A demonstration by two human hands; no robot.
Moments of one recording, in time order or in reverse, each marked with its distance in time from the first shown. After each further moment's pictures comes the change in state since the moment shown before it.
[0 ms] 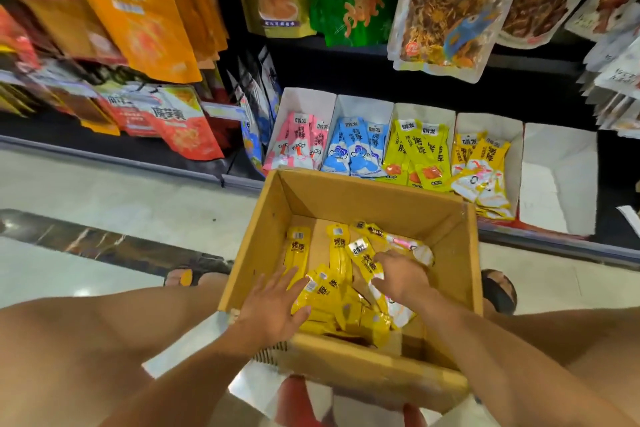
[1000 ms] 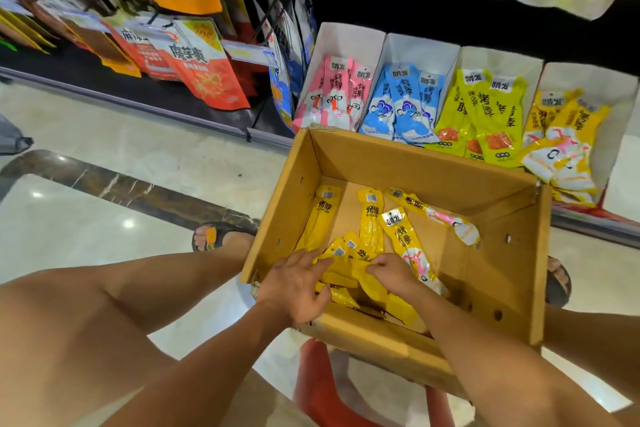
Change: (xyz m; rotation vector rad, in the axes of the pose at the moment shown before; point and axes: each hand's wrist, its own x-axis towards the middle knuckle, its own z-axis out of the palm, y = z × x) left_hand 0.003 -0.008 0.012 -0.101 -0.041 -0.068; right_hand 0.050 -0.051 0.104 0.698 -0.252 0.176
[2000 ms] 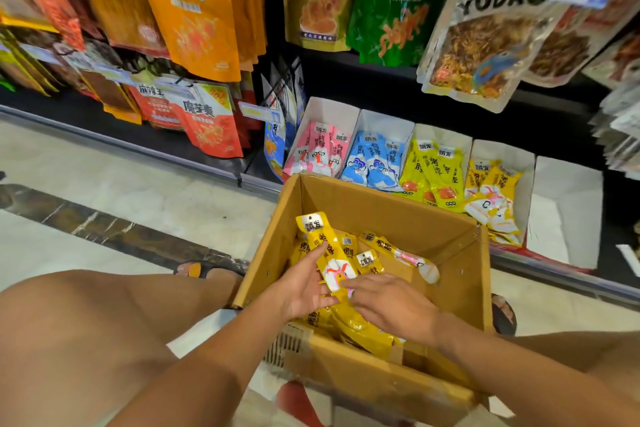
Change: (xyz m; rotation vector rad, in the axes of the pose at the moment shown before) left_hand 0.025 0.035 -0.056 -1.977 -0.377 -0.282; right_hand -0.136 -0.053 -0.071 -0.973 0.214 -1.102
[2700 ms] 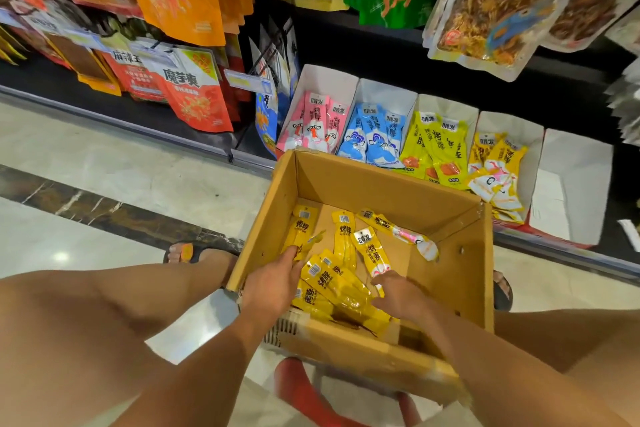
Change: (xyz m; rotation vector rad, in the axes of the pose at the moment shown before) left_hand -0.014 -0.038 -0.057 1.599 0.718 0.591; right_hand -0.014 0.038 0.084 0.358 -0.503 0.830
